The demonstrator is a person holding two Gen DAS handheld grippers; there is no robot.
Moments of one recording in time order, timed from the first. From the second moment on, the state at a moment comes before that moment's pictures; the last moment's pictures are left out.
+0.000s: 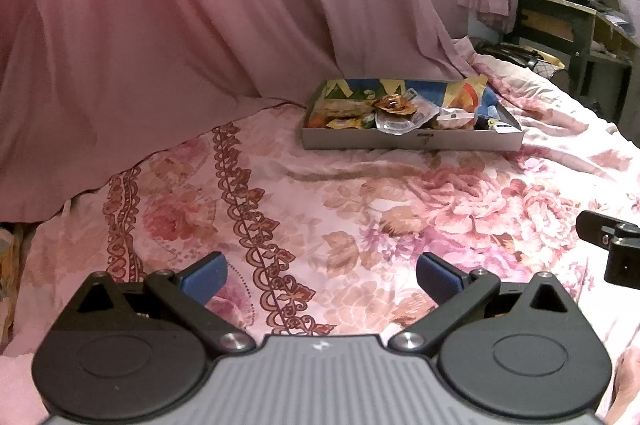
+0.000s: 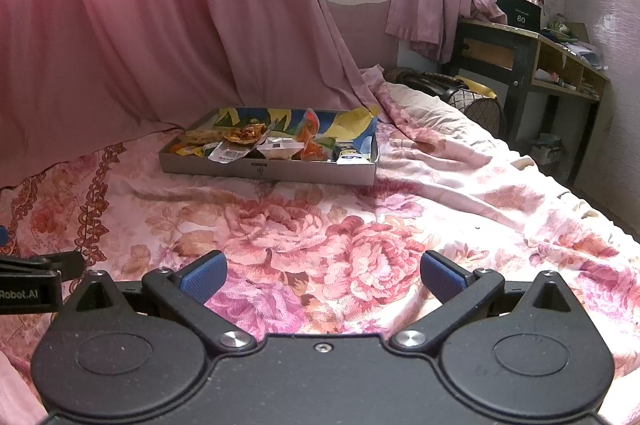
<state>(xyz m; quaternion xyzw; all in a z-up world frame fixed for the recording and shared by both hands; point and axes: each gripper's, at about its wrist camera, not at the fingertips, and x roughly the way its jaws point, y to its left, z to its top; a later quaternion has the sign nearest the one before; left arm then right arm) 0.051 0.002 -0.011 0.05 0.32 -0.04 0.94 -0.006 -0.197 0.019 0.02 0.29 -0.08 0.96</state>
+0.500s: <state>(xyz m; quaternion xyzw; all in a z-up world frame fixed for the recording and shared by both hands) 0.052 0.003 -0.009 0.04 0.32 -0.05 0.94 -0.007 -0.197 0.019 0.02 0.29 -0.08 0.95</state>
